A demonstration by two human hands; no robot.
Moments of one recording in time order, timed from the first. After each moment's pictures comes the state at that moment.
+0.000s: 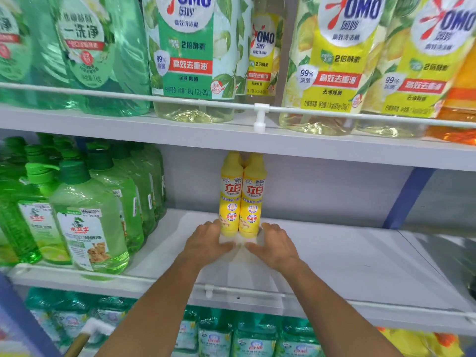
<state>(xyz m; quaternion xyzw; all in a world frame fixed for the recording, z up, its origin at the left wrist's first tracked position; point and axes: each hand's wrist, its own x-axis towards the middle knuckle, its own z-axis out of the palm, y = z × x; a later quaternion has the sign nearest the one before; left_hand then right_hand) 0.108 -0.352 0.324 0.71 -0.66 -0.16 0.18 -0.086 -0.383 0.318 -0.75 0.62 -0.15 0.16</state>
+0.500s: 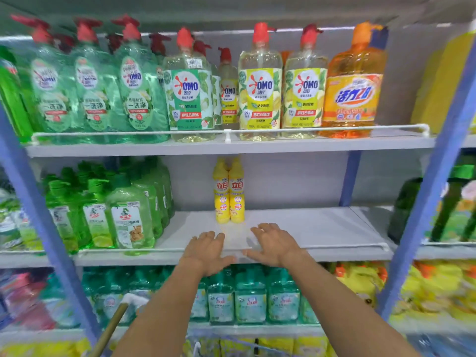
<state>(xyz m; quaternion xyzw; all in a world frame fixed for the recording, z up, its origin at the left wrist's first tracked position) 0.068 -0.160 0.374 0.66 -0.75 0.00 -0.01 -0.139 -0.194 0.379 -0.84 0.55 -0.02 0.00</state>
